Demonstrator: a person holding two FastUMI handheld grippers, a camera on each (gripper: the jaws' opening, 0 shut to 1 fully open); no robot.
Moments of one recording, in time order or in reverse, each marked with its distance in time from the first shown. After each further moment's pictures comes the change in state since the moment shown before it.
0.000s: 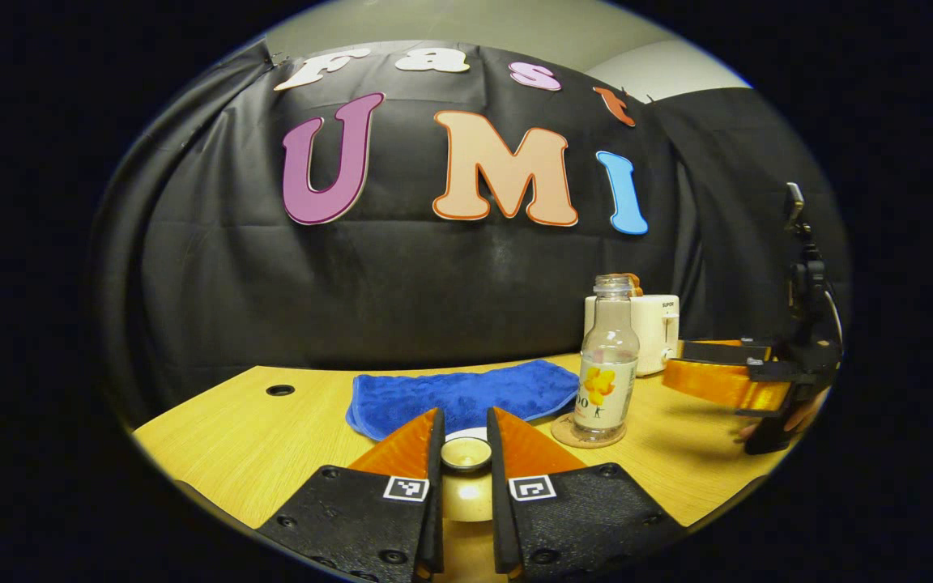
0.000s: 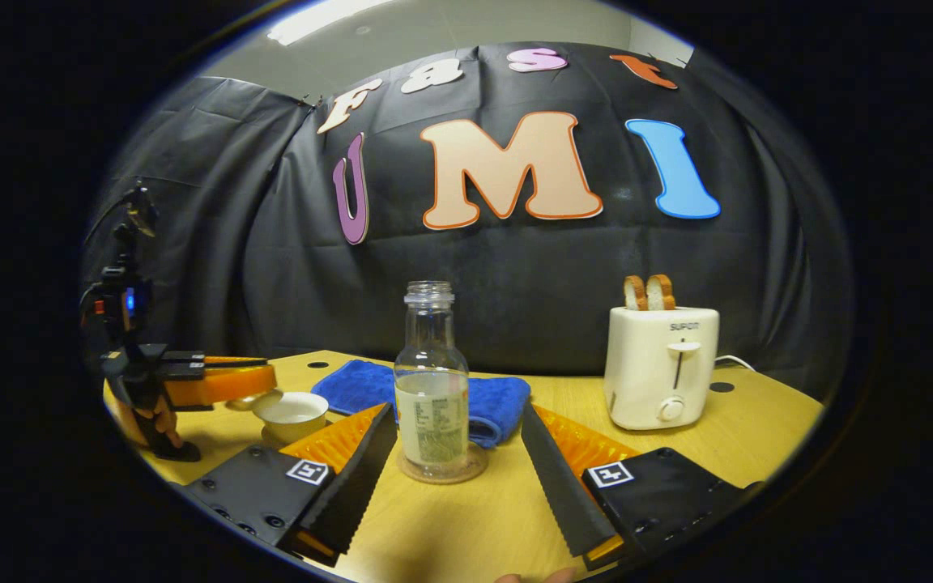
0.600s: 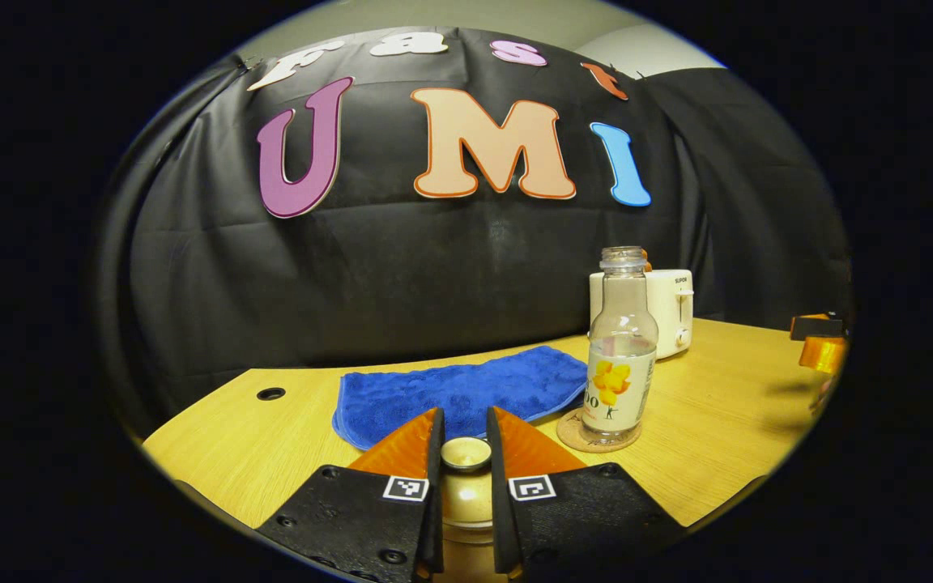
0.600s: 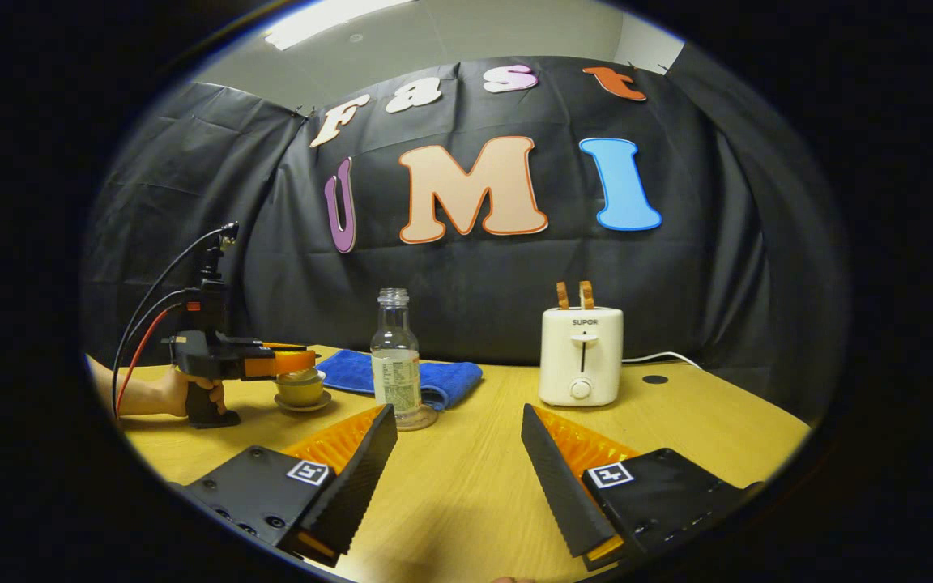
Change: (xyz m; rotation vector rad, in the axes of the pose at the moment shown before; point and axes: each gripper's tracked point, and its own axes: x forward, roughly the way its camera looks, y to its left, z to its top) left arm 0.029 -0.012 -0.013 0.070 0.089 0.012; right arm -0.104 -0.053 -0.006 -0.007 -0.008 -0.058
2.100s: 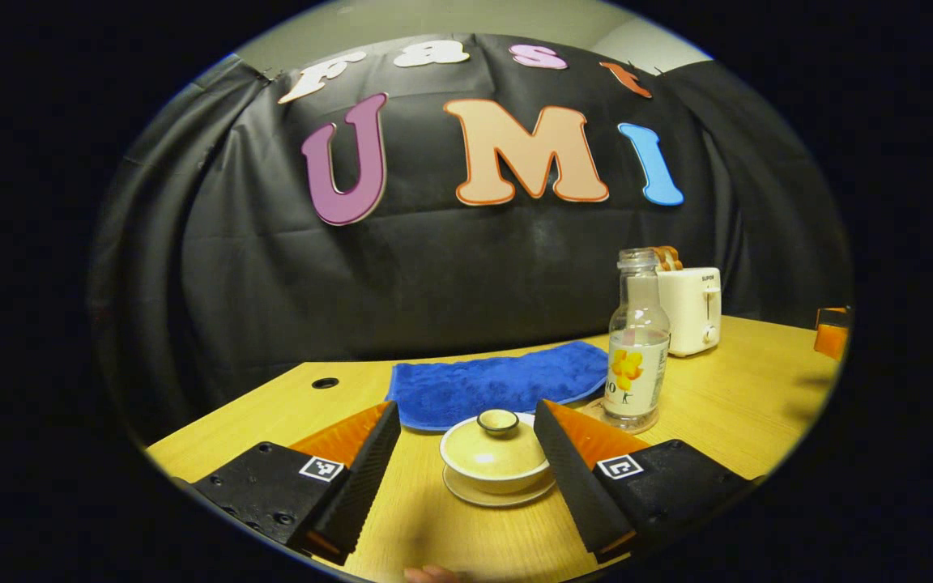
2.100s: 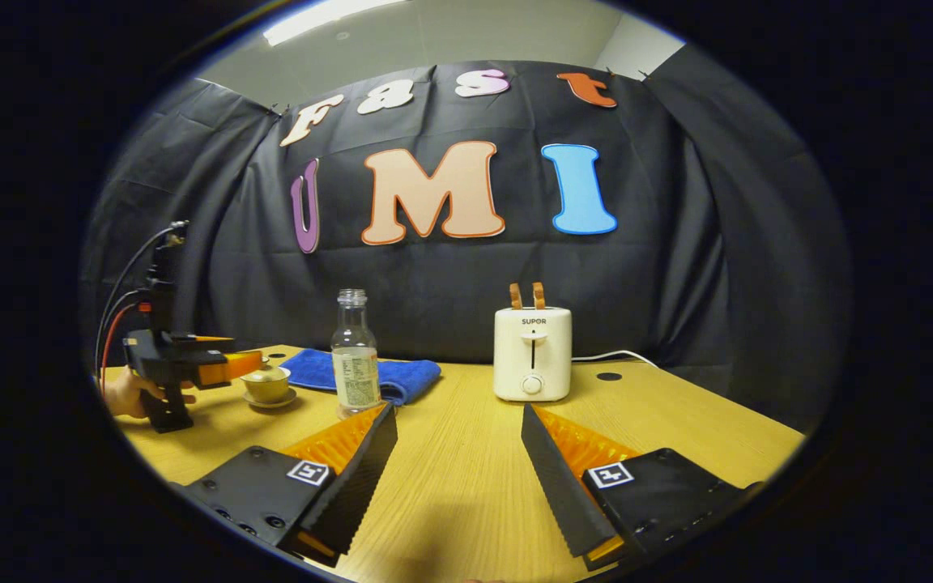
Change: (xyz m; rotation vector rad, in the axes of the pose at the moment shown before) left arm -0.064 0.015 0.002 -0.006 -0.031 0.188; right arm -0.023 -0.032 0.001 -0.005 -0.006 -0.147
